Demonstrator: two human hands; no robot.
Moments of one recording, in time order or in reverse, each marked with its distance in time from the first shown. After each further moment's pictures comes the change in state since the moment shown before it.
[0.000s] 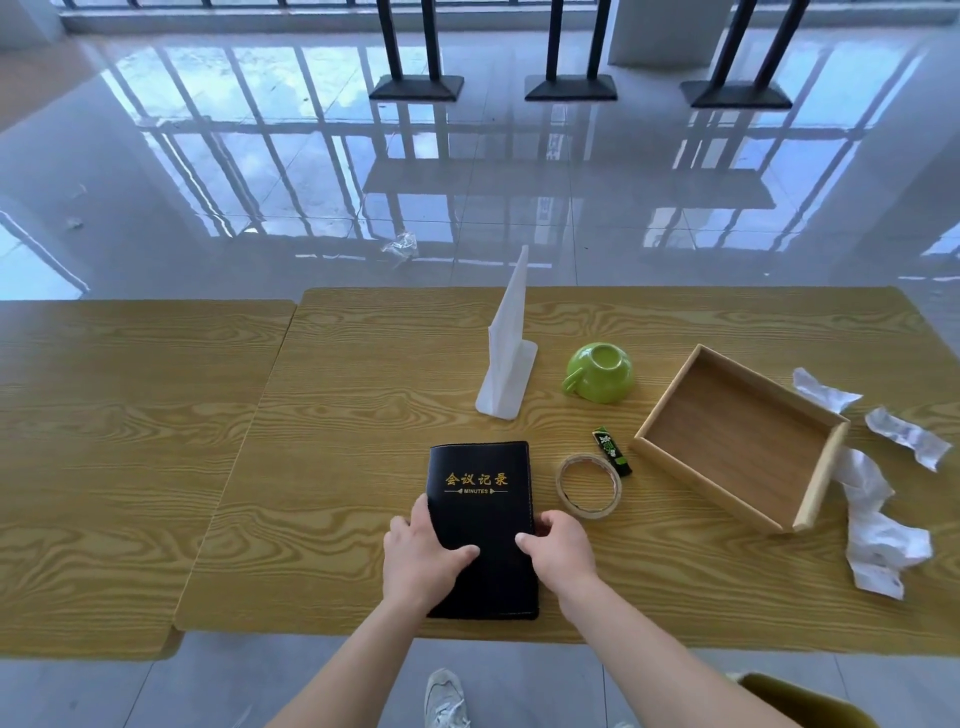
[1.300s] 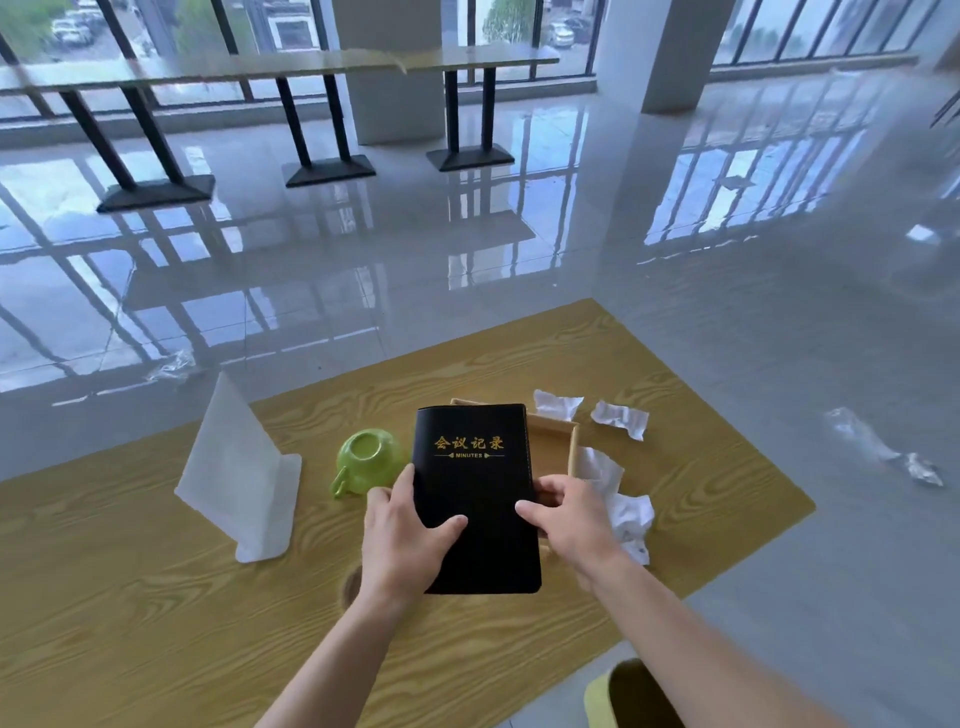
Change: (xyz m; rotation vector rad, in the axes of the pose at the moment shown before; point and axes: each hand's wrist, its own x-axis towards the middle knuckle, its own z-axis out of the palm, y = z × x) left_hand -0.026 0.268 0.075 -0.138 -0.071 0.621; right_hand -0.002 0.039 -0.275 0.403 0.360 -0.152
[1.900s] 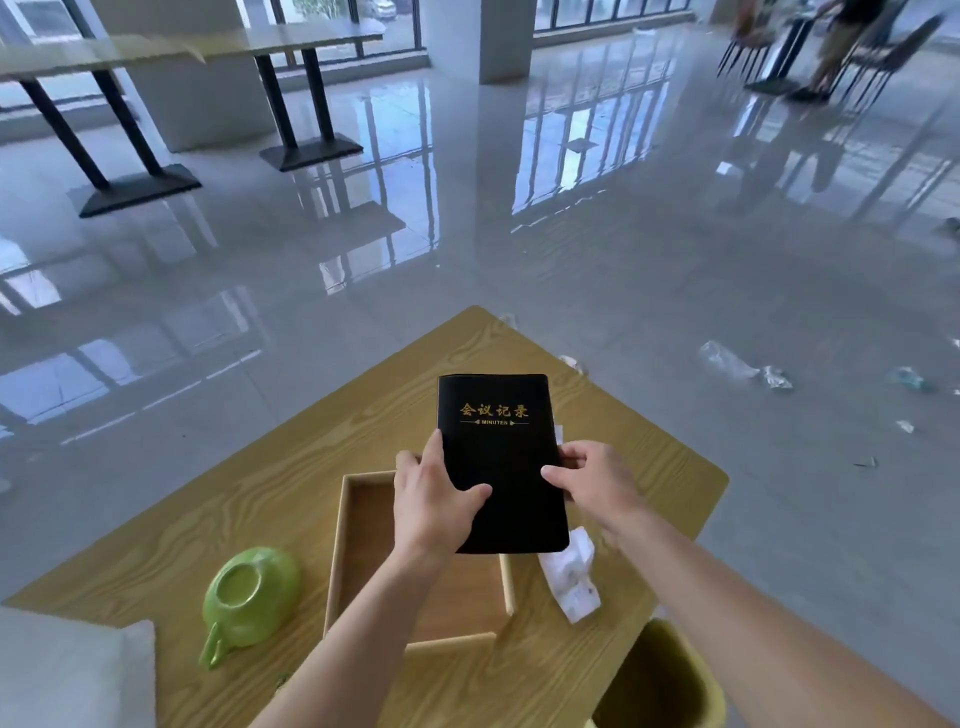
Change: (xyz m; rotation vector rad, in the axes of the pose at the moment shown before) left_hand 0.122 0.120 0.107 -0.003 -0.313 0.225; right_hand 0.092 -0.015 -0.123 0.005 0.316 0.095
